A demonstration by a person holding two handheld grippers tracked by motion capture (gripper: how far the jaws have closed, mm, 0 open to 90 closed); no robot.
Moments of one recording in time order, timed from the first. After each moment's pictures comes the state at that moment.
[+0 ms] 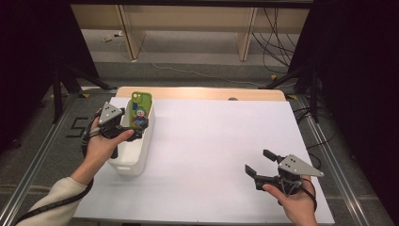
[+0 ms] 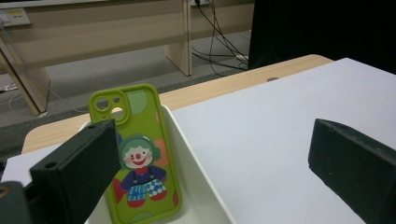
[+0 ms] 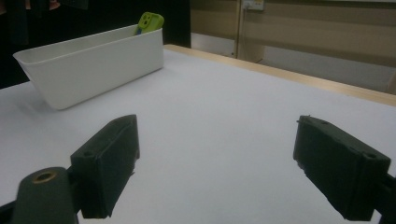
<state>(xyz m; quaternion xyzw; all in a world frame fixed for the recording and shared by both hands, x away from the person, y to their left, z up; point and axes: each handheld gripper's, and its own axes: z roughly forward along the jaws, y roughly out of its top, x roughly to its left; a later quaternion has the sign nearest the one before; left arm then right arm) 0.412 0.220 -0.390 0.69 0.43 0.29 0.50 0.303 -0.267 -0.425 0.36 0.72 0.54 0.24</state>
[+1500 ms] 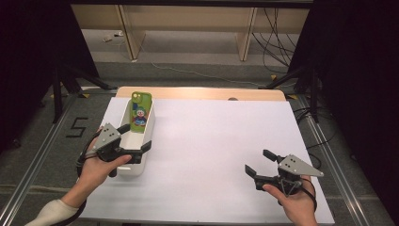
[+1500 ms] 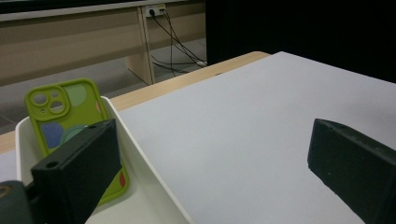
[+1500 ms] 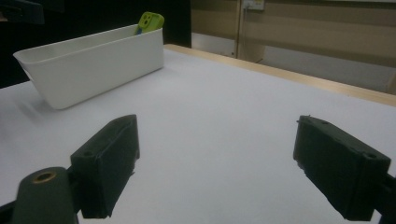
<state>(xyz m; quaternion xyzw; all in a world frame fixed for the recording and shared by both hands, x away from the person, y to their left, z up) 0.359 0.215 -0.402 0.72 0.36 0.26 0.54 0.303 -0.267 -0.425 0.36 0.72 0.54 0.24</state>
